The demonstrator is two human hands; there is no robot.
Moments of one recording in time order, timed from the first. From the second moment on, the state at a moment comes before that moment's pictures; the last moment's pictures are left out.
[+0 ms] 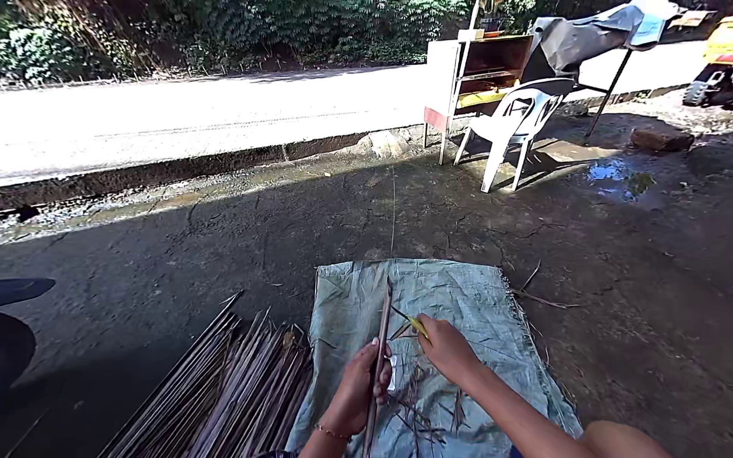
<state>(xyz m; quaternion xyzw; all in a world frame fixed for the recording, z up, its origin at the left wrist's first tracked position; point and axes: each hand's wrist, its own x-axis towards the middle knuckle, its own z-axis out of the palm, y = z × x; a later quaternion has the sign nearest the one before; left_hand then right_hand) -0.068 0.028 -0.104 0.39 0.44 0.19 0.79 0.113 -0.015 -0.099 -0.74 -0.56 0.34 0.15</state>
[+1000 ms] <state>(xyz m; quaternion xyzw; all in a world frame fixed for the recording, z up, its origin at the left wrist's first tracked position) -0.068 0.009 -0.133 0.15 0.29 0.07 0.94 0.156 -0.013 -0.119 -0.82 -0.53 0.22 -0.05</state>
